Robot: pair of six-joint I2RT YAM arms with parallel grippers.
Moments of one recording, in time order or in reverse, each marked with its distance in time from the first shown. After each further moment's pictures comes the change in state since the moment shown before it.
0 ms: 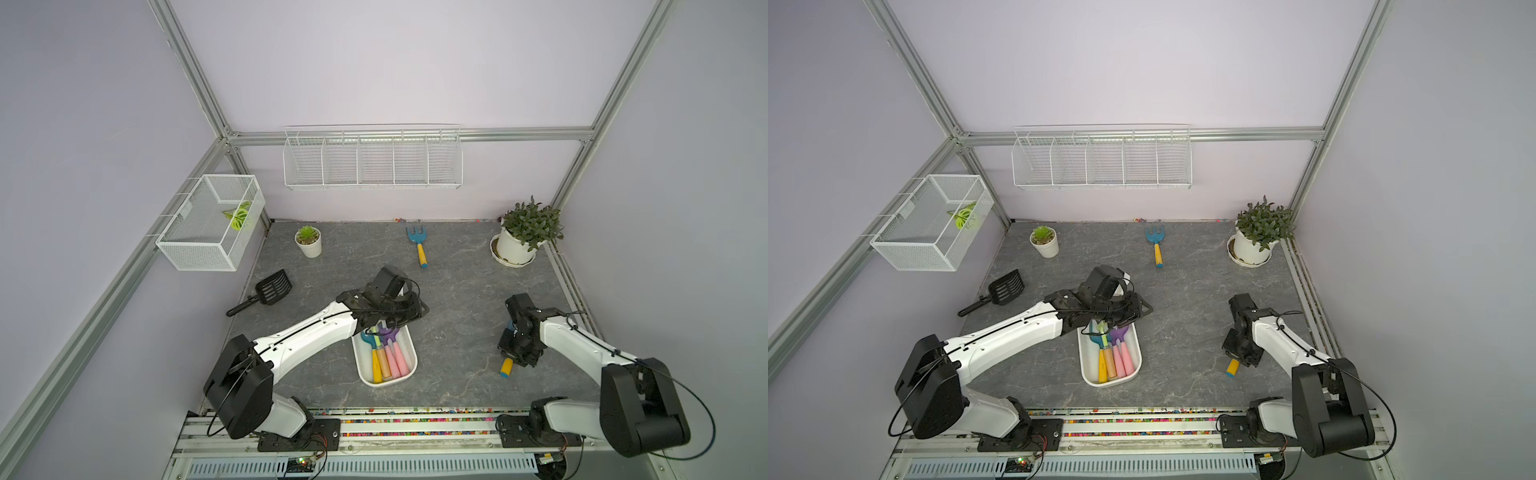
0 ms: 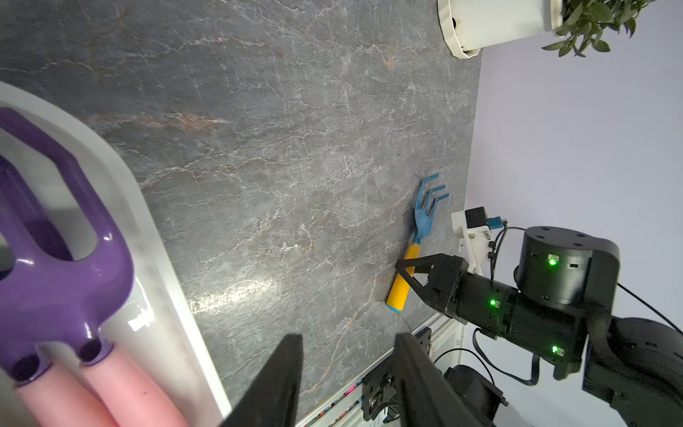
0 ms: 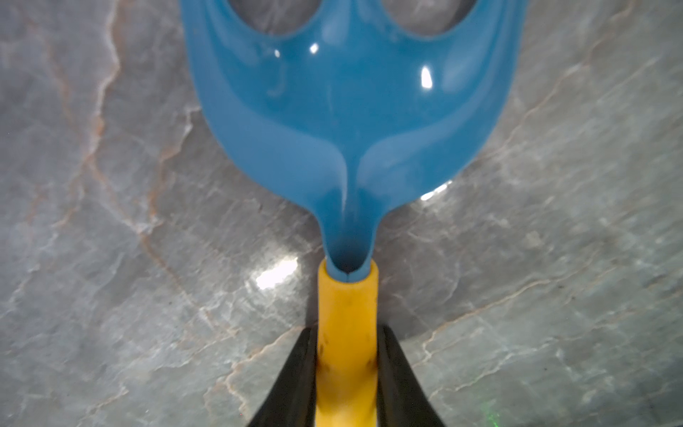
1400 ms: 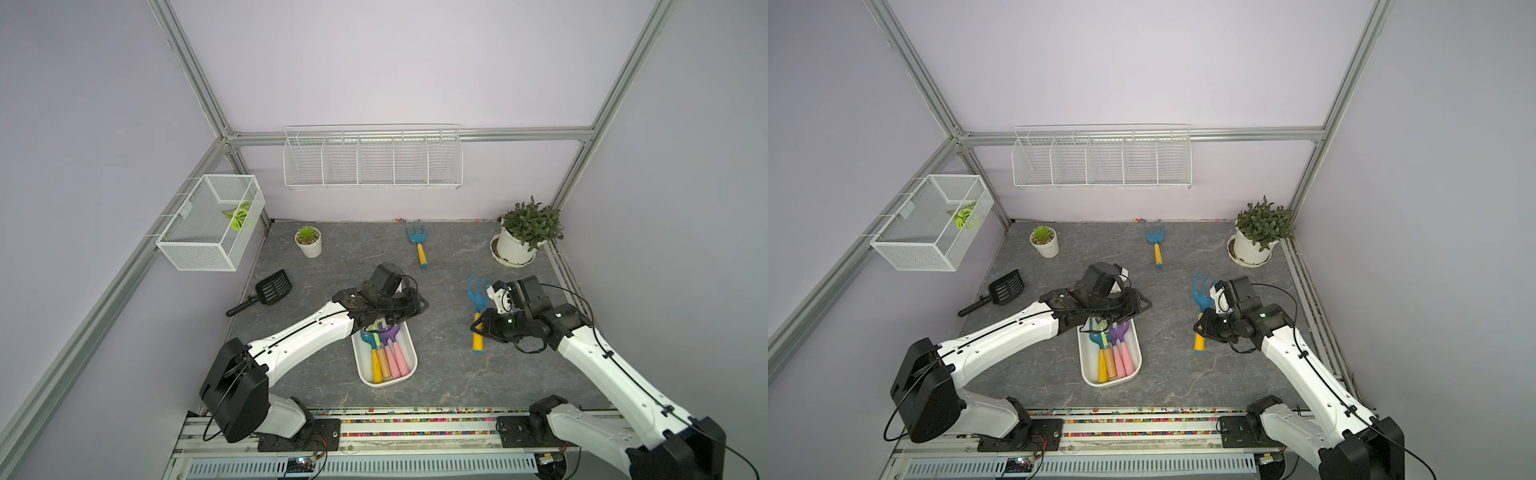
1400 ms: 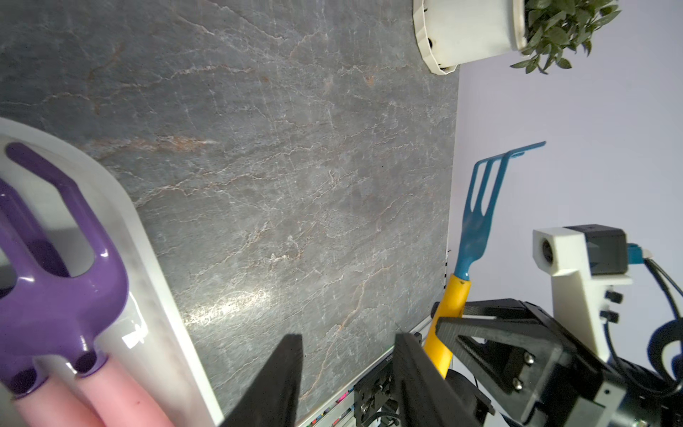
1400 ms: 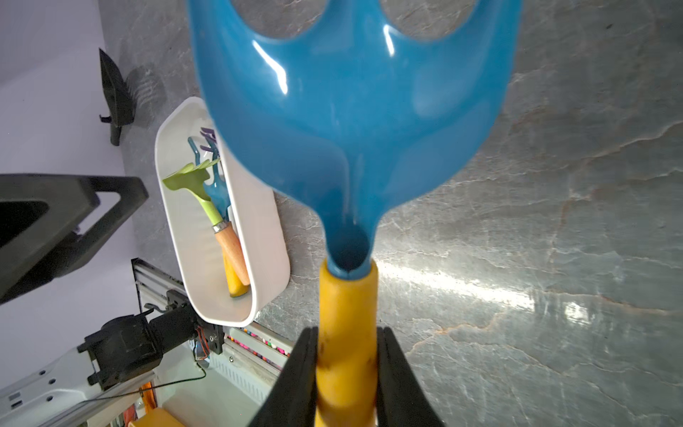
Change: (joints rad) left arm 0.014 -0.036 0.004 0.030 -0.001 0.007; right arm 0.214 -0.250 0.230 -0.010 -0.385 -0.148
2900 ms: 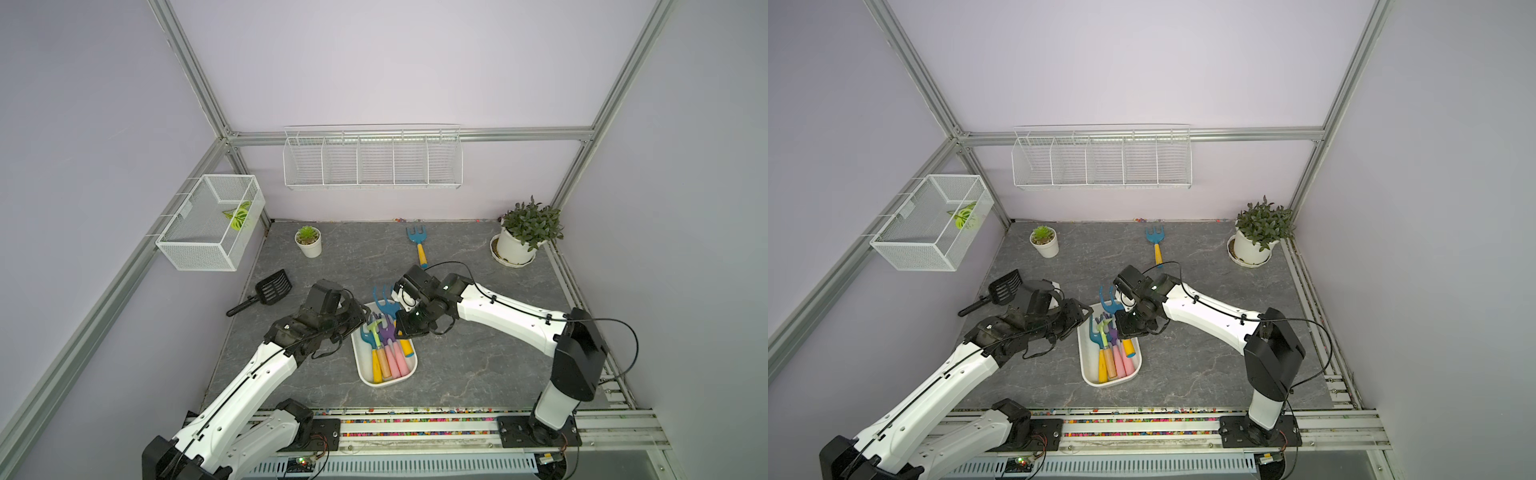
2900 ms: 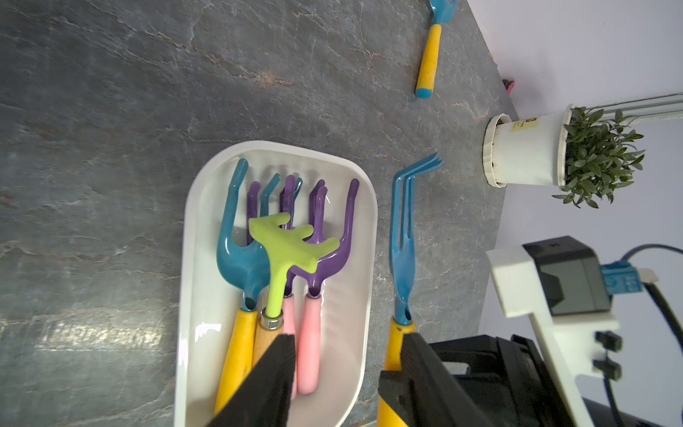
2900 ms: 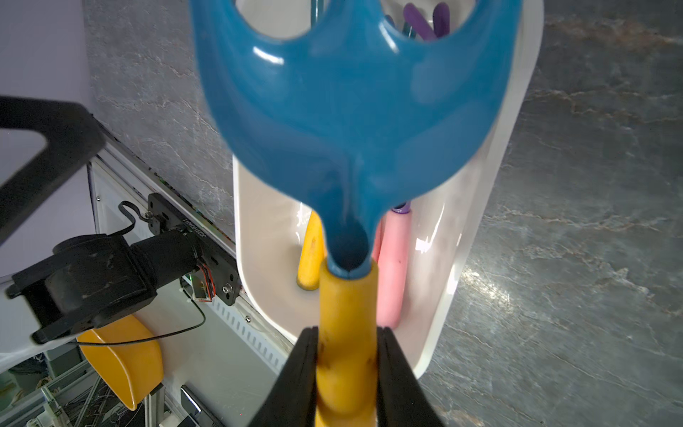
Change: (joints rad) left arm 0.282 -0.465 -0.246 -0.290 -0.114 -0.016; right arm 0.530 0.704 0.580 -0.024 0.064 0.021
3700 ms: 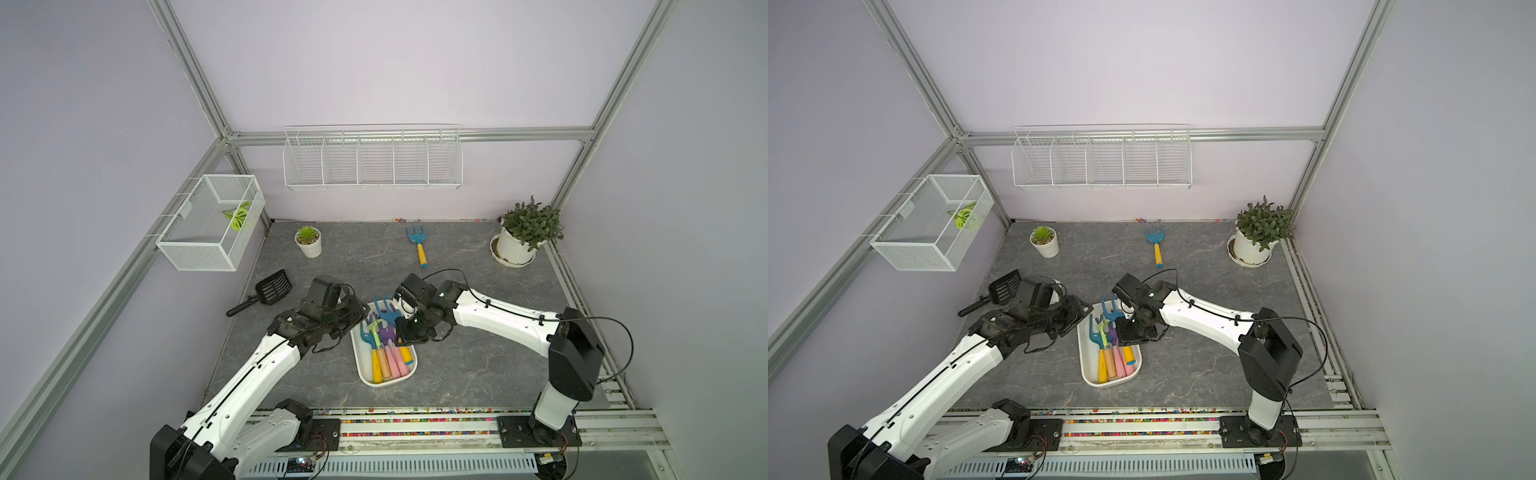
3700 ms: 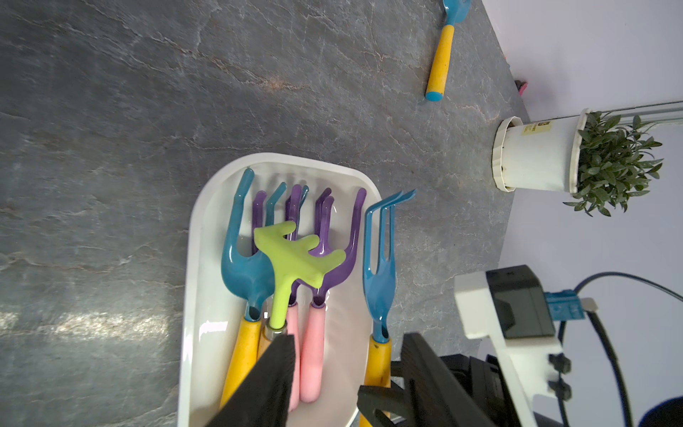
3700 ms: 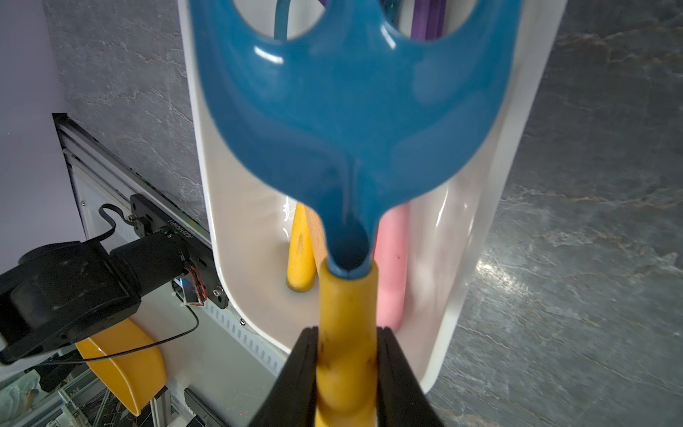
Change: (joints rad) left arm 0.040 0.056 0.024 0.000 0.029 0.024; right arm 0.026 0.011 -0.064 0.045 -0.002 0.056
